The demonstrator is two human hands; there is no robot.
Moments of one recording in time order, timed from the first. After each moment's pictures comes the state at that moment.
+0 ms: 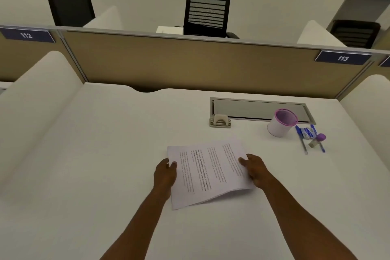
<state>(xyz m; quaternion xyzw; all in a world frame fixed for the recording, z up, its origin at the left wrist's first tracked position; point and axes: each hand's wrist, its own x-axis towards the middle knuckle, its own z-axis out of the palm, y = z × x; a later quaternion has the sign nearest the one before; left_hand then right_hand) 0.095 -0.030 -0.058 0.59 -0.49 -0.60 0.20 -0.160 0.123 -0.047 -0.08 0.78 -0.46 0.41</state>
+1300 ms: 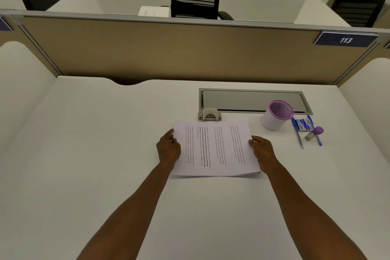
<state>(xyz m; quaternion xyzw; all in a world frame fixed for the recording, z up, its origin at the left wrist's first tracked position) -0.012 -0.072 -0.060 0.59 -0.61 -0.48 0.22 -0.234 0.114 -0.046 -0.05 0.83 -0.46 0.32</state>
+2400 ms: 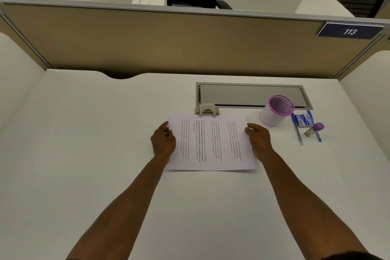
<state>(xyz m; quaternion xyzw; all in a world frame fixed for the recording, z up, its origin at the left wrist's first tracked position) -0.020 -0.087 -0.065 0.59 -0.61 -0.48 0.23 -0.254 0.090 -0.054 -0.05 0.82 -0.48 0.30</state>
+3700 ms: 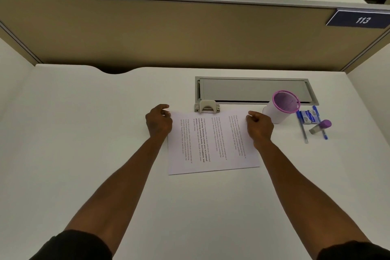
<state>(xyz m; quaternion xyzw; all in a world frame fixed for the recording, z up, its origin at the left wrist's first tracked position) -0.049 -0.143 -0.060 0.55 -0.69 -0.39 0.26 -0.277 0.058 -0.076 -0.09 0.87 -0.47 0.13</state>
